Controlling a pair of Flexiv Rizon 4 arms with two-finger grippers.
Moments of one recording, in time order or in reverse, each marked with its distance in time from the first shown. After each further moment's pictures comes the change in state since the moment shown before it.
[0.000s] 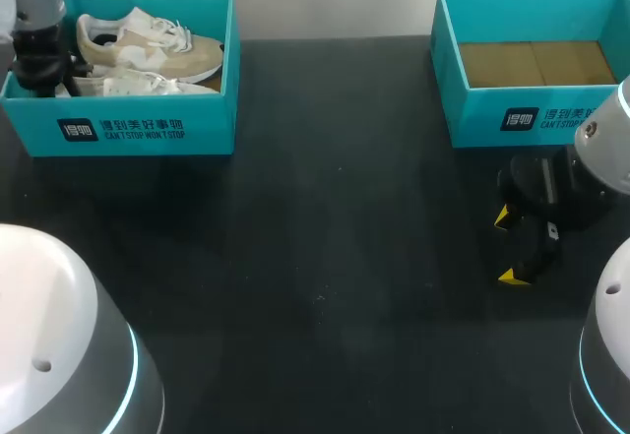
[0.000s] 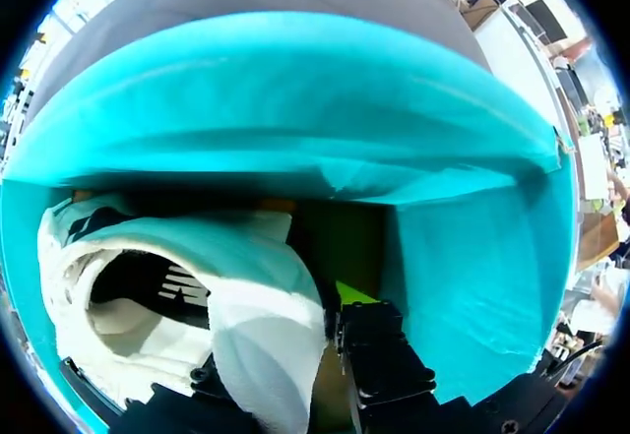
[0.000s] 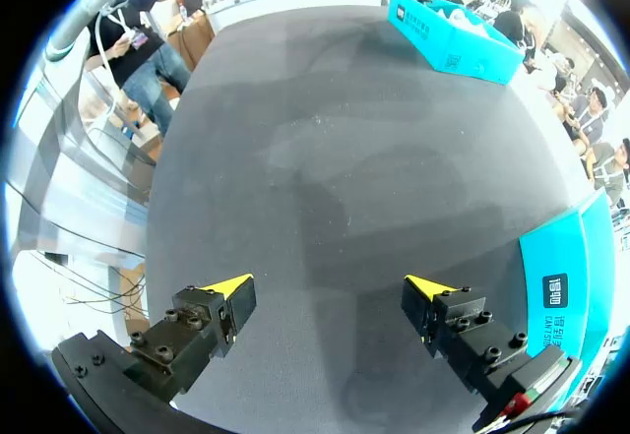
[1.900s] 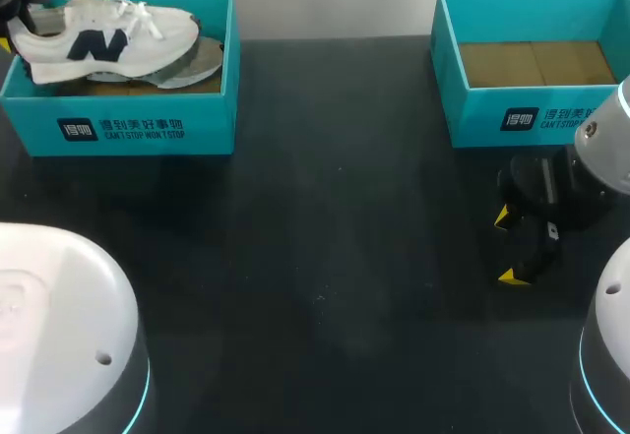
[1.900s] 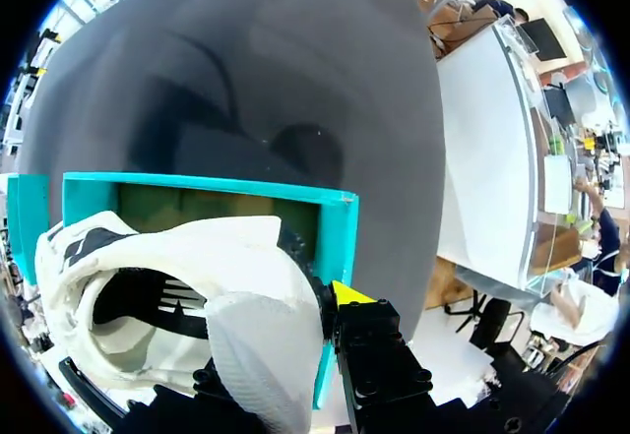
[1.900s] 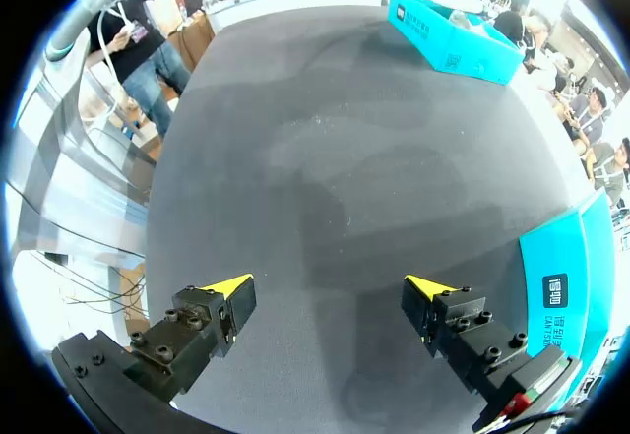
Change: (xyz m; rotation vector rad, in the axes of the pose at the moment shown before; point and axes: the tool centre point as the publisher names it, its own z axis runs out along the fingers) left arm 0.038 -0.015 -0.159 -0.105 0.059 -0.061; right arm 0.000 0.000 0.000 0.000 0.000 0.000
